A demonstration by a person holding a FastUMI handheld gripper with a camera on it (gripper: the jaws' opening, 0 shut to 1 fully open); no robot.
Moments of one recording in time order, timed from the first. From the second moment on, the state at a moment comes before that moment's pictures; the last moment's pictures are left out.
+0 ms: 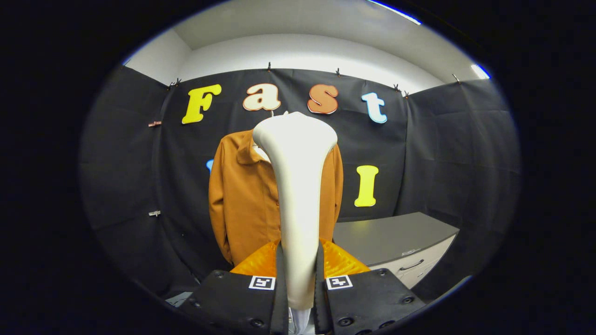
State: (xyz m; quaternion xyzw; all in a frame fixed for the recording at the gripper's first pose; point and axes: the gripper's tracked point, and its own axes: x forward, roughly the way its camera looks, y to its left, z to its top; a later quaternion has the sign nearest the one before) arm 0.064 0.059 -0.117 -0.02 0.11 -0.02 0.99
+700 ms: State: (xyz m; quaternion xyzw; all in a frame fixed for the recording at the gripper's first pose) arm 0.042 0.028 -0.067 0.00 0.09 -0.02 1.00
